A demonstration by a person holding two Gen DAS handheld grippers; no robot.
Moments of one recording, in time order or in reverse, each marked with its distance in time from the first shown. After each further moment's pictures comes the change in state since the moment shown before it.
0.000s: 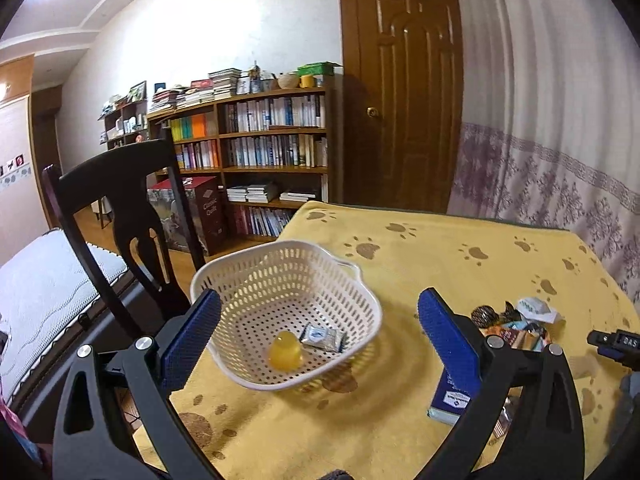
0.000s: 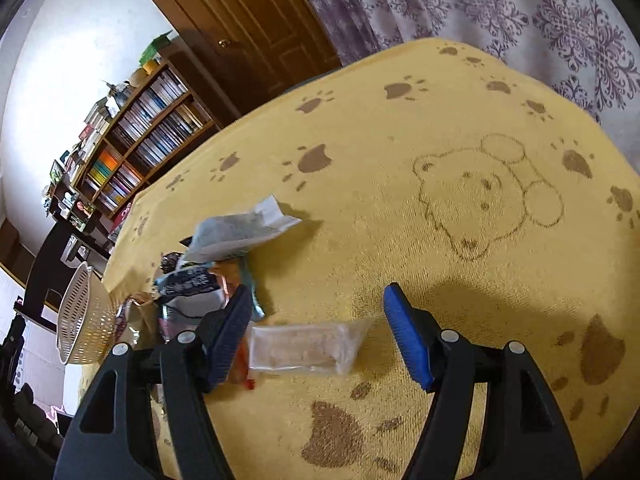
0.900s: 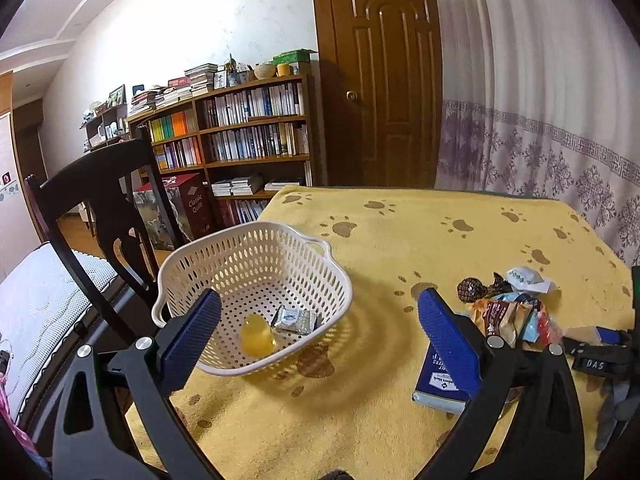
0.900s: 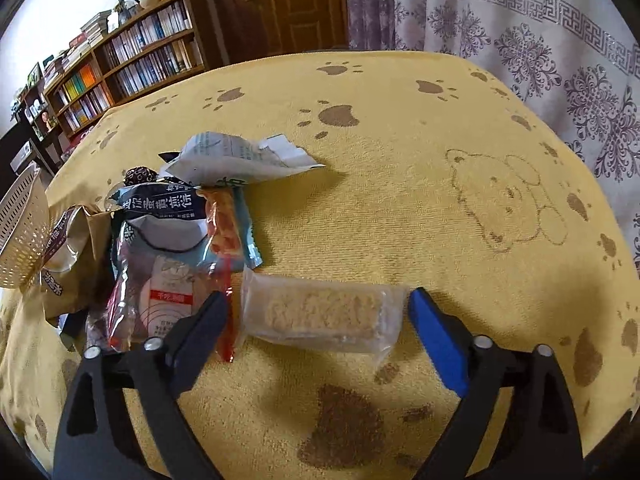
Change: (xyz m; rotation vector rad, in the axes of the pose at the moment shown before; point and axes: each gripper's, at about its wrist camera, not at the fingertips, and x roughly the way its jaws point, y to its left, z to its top) left arm 0.012 -0.024 -0.018 0.066 0.053 -0.032; right arm 0.022 0.047 -0.037 -0.289 0.031 -0.248
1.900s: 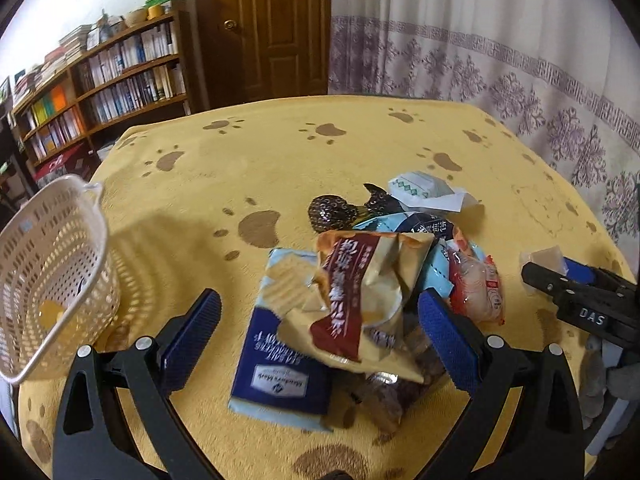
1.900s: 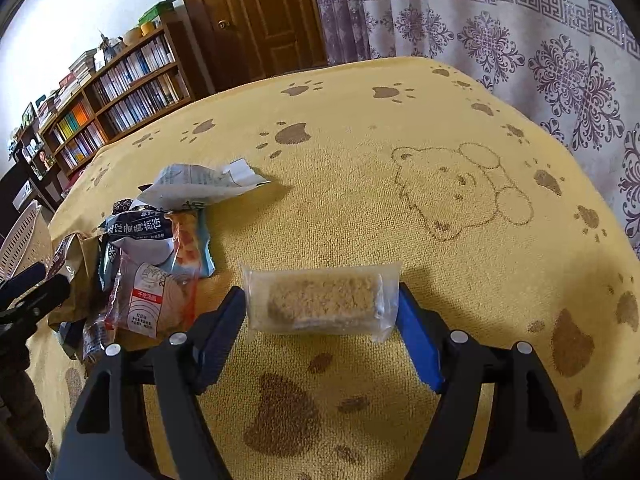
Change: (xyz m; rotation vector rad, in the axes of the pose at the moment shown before) left arm 0.080 -0.125 -0.030 0.194 0.264 -0.359; right arm -0.009 -0.038 -0.006 0.107 -0.067 0.034
